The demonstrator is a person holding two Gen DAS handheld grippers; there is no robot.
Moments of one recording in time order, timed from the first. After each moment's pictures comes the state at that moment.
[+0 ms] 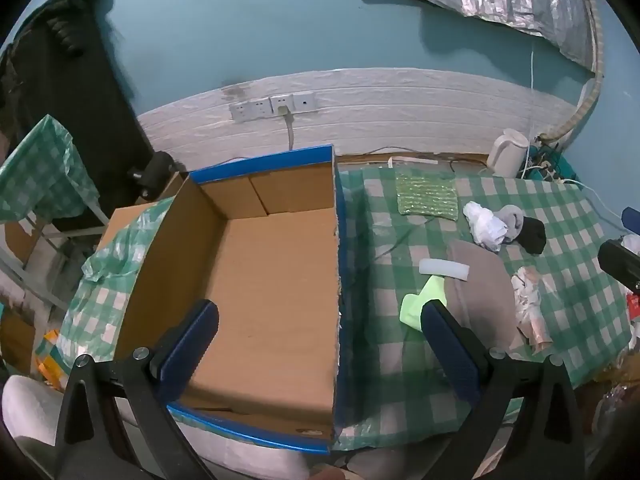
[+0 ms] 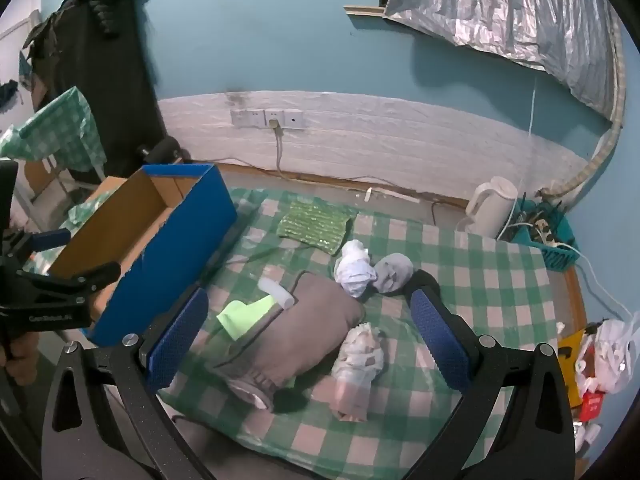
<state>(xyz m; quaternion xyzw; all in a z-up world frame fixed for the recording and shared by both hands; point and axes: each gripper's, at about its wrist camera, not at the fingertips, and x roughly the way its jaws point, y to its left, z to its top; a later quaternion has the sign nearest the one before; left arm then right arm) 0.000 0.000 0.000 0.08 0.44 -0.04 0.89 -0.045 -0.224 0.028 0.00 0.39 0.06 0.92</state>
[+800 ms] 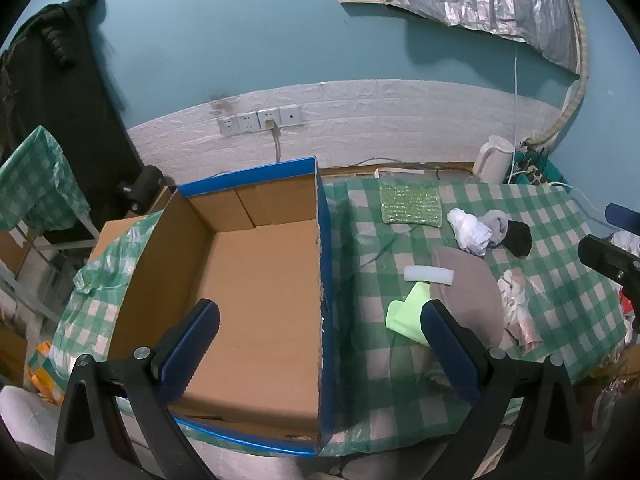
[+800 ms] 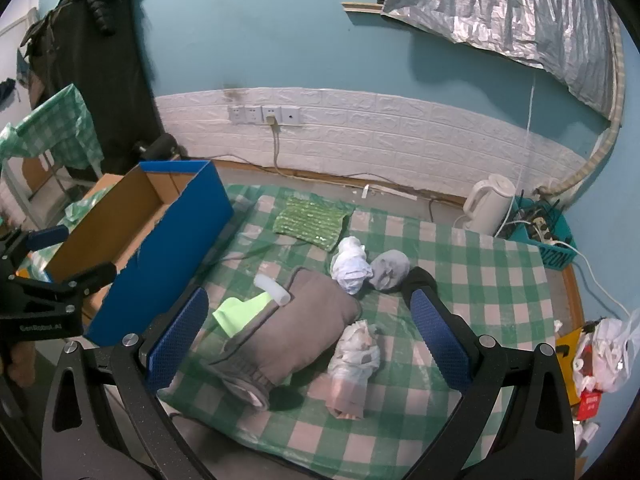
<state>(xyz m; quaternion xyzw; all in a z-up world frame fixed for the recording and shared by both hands) -0.006 -0.005 0.004 0.08 0.41 -0.07 0.90 -0.042 -0.224 0.026 -0.01 0.40 0.05 0.92</state>
